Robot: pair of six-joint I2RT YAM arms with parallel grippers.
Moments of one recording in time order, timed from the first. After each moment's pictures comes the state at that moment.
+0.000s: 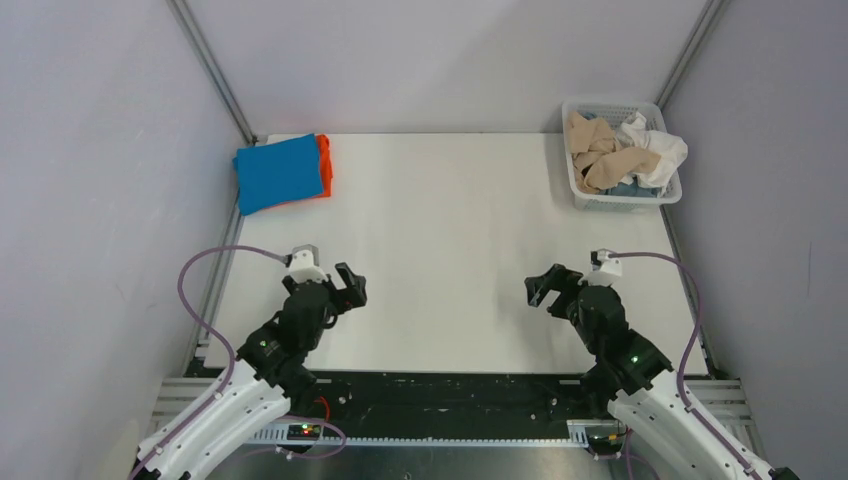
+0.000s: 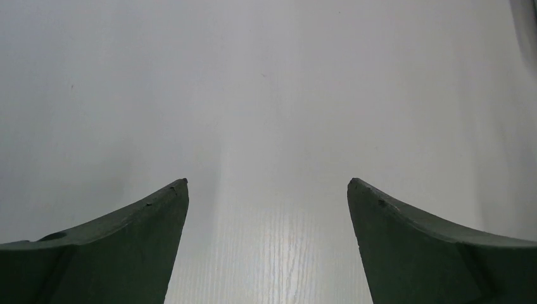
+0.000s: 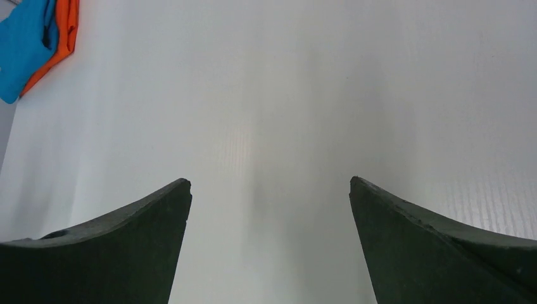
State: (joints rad) left arm -0.65 0.45 0.34 -0.36 -0.50 -0.62; right arm 0.59 0.36 0.32 -0.38 0.35 0.68
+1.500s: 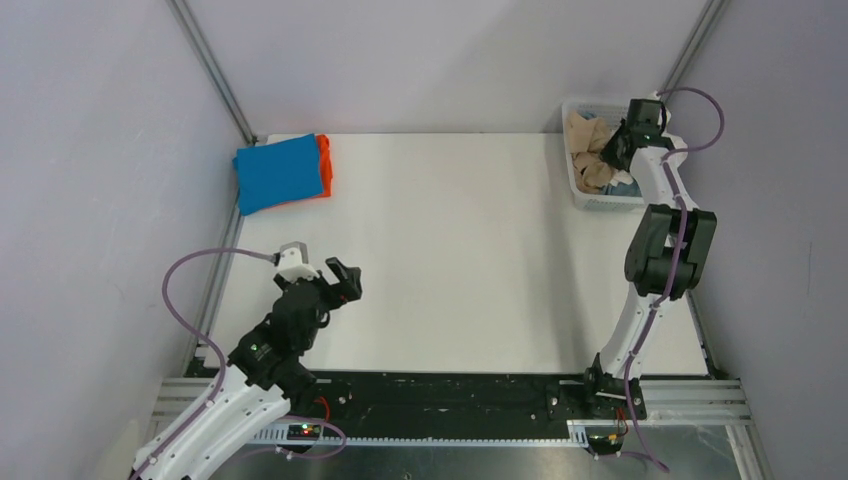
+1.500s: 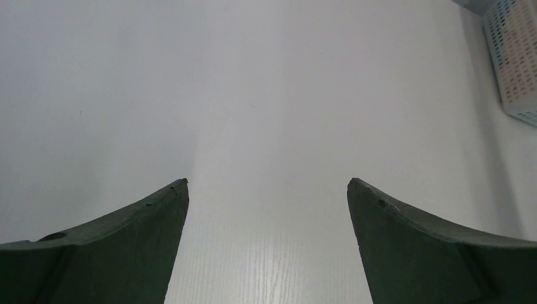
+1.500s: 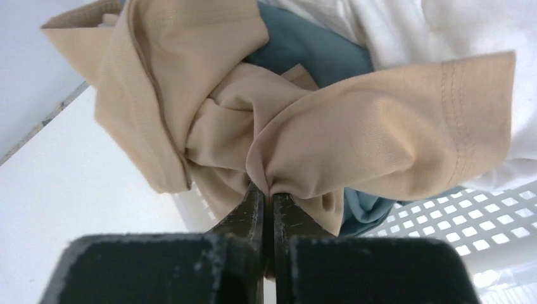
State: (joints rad) left arm -0.65 0.41 0.38 -0.37 -0.54 -0.63; right arm -0.17 2.03 1.76 -0.45 0.07 0.46
